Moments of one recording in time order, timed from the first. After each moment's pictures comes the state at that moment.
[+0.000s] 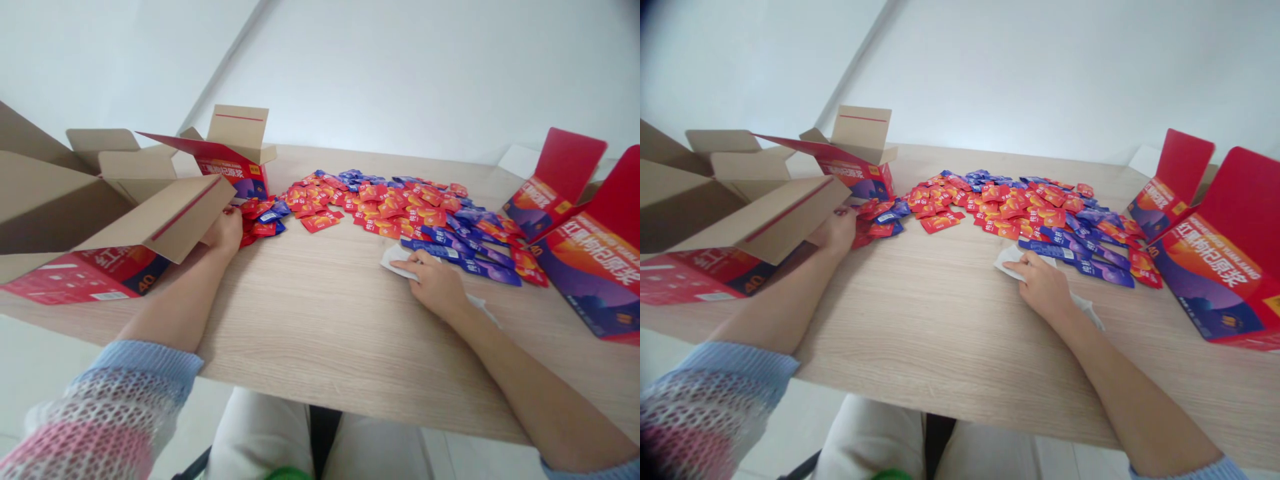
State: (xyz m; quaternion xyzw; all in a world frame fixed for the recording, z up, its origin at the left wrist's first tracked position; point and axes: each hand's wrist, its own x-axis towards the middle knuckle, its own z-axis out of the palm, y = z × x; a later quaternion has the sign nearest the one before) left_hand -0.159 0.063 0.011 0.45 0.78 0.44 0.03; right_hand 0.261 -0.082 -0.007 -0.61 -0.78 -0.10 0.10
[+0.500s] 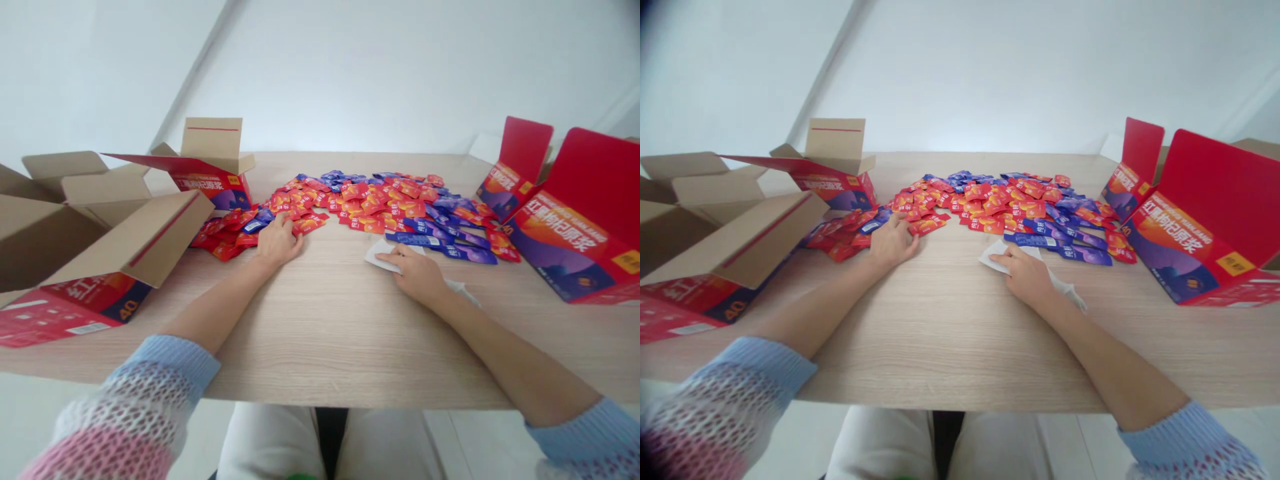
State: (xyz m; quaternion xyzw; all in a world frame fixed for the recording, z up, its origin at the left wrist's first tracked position) left_hand -0.055 0.047 -0.008 0.81 0.52 0.21 -0.16; right_hand 0.254 -0.081 -0.012 -0.62 -0.77 -0.07 0.11
